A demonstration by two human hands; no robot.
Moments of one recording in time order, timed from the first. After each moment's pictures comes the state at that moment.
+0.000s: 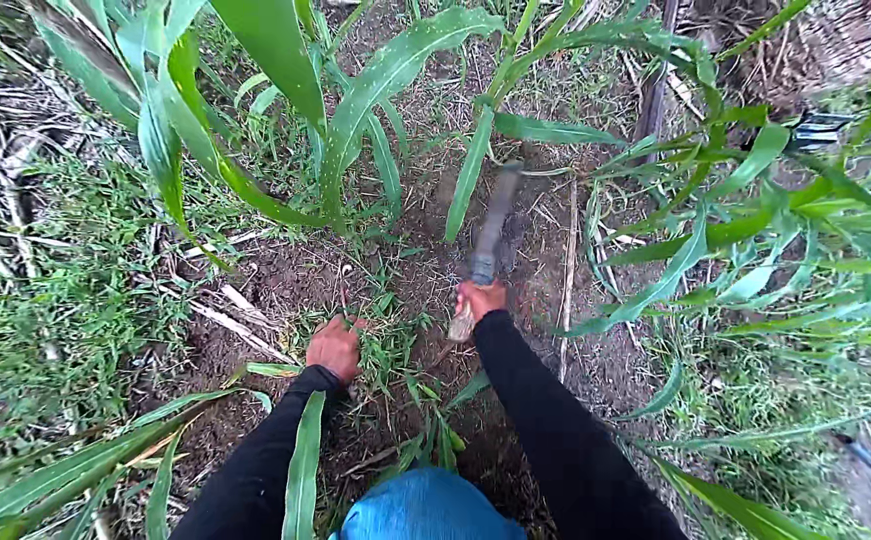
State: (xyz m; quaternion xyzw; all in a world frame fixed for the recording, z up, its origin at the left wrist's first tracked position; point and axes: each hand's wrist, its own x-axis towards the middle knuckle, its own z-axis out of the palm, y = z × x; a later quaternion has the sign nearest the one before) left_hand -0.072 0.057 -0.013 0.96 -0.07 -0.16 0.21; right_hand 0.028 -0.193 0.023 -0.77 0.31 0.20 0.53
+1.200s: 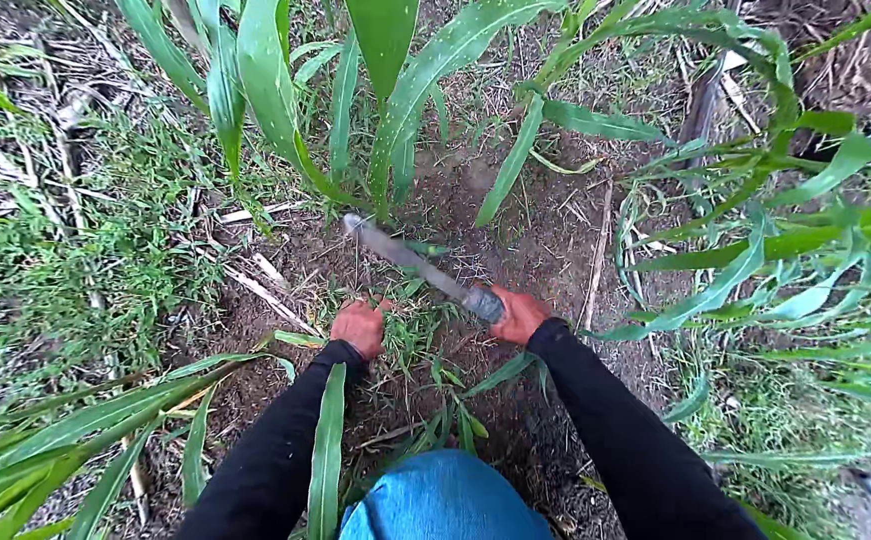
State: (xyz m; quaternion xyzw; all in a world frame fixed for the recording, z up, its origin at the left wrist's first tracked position) left_hand -0.070 0.058 -0.008 0.95 -0.07 -0.23 0.20; right_hand 0.024 -0.224 0.072 -0.89 -0.07 0.44 0.08
